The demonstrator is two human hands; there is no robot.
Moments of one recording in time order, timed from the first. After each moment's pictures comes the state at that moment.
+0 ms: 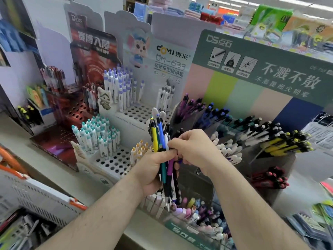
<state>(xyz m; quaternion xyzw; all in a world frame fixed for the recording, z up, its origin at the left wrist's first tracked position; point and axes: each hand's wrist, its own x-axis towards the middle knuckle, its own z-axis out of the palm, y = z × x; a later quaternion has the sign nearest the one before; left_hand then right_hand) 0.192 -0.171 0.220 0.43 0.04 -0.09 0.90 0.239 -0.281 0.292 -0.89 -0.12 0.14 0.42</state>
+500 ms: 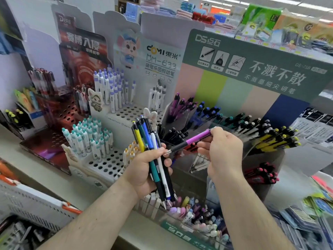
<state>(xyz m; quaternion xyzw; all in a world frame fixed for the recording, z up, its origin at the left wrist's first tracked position) 0.197 -0.174 0.212 0.31 0.04 -0.07 0.95 0.236 -0.320 0.289 -0.68 0.12 -0.07 0.72</state>
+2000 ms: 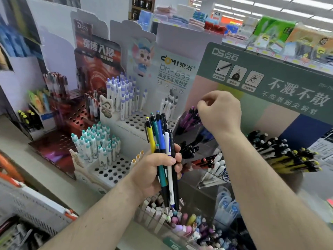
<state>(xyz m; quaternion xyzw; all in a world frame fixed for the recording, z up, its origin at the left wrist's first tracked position) 0.218 -0.154 0.225 0.37 -0.08 -0.09 0.92 0.318 -0.277 0.348 -0.92 -0.13 -0.24 0.29</state>
